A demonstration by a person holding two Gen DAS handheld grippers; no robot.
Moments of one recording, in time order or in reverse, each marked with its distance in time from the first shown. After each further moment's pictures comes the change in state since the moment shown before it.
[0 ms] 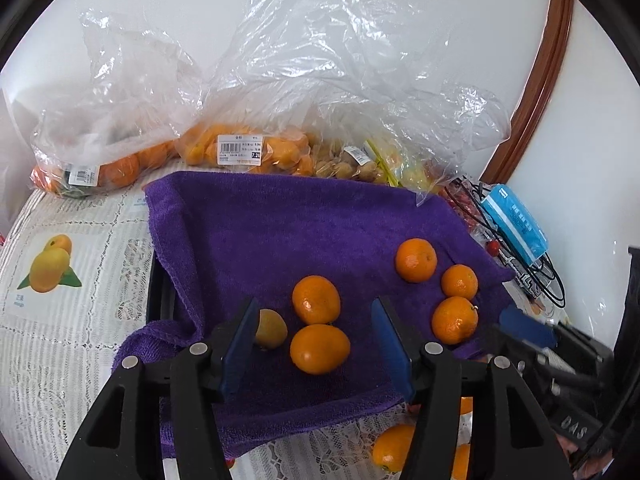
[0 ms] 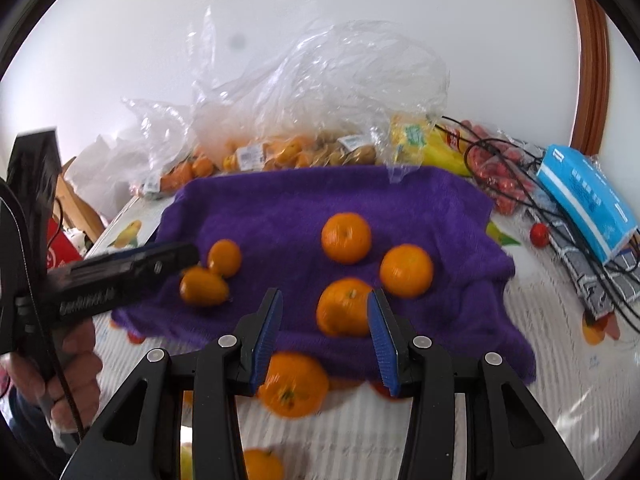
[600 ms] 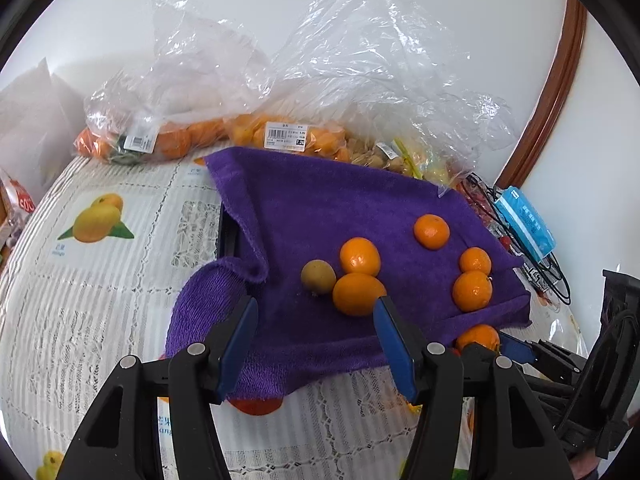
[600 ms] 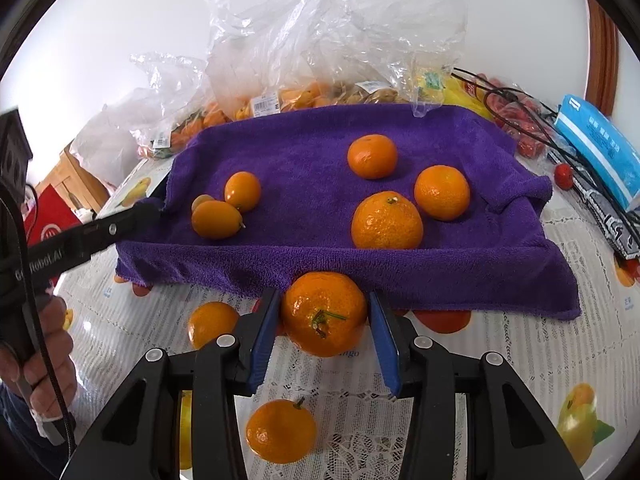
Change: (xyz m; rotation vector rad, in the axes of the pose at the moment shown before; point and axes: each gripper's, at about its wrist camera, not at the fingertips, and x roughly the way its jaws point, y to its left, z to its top) left arm -0.030 0.027 -0.030 -0.064 -0.005 0.045; right arm 0.015 0.012 -0.034 0.026 0.109 0.039
